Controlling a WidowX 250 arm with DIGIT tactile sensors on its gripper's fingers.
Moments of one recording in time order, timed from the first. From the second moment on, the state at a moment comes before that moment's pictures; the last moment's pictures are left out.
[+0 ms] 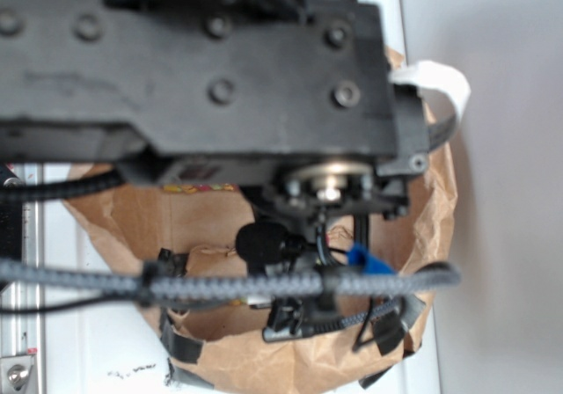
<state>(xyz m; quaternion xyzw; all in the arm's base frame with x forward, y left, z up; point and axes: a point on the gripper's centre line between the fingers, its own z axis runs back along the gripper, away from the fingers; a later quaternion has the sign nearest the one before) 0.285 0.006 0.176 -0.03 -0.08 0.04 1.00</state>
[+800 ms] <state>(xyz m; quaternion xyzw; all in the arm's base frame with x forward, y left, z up) 0.270 0.021 0.148 -0.02 -0.13 -0.19 0.97</state>
